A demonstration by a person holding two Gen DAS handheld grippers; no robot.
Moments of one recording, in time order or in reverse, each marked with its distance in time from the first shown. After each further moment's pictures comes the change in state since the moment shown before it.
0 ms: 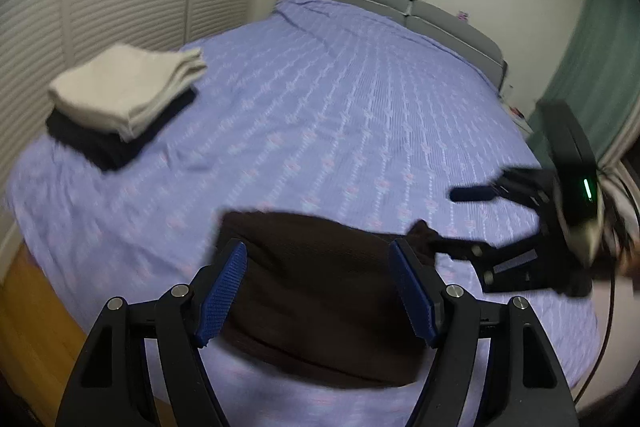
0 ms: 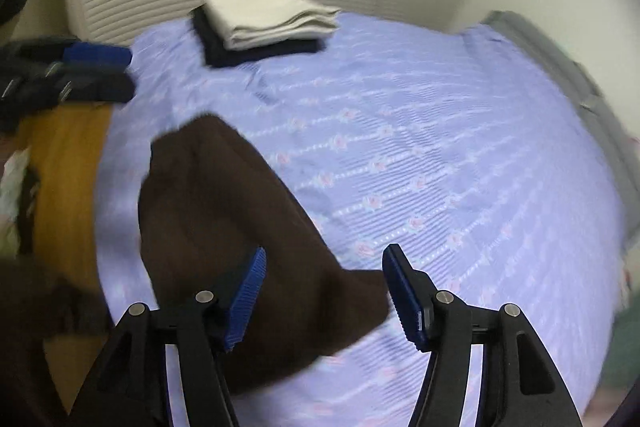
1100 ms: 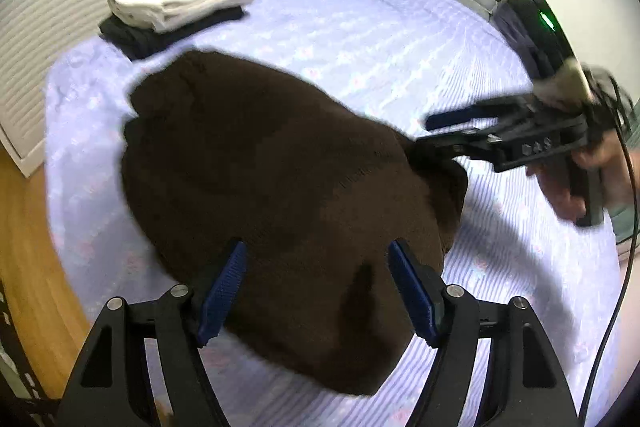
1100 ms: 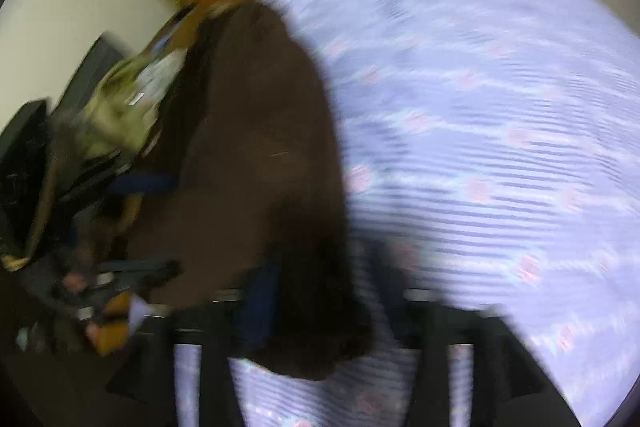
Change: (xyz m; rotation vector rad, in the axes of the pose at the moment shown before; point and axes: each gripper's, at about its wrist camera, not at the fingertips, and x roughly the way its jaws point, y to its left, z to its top) left arm 0.067 -0.064 -0.091 -0.214 0.026 0.252; right arm 0.121 -0.076 -0.013 -0.169 0.052 0.518
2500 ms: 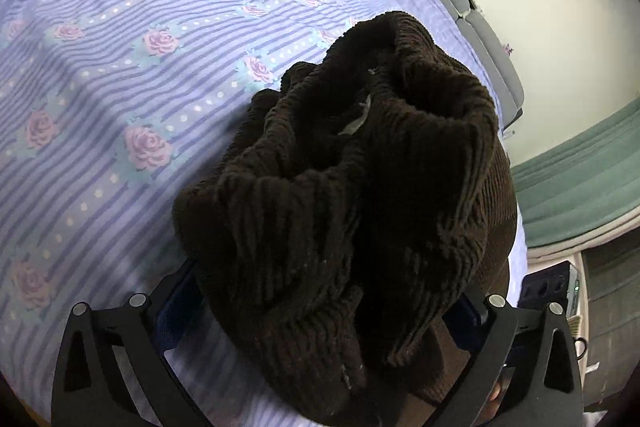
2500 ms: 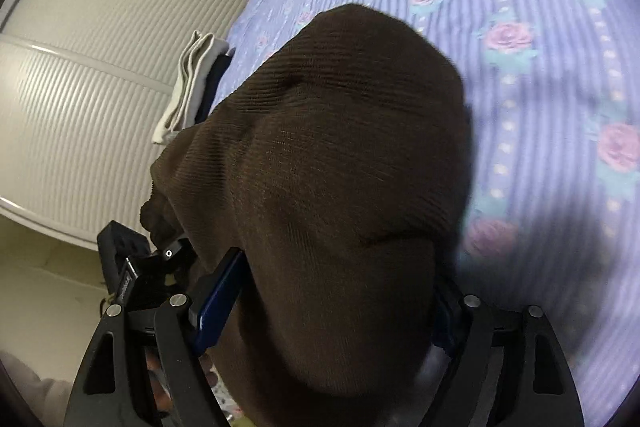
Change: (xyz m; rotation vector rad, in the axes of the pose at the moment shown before) left arm 0.120 0.136 0.058 -0.175 0.229 -0.444; right arm 0.059 0.072 -0.122 1.183 -0.529 0.081
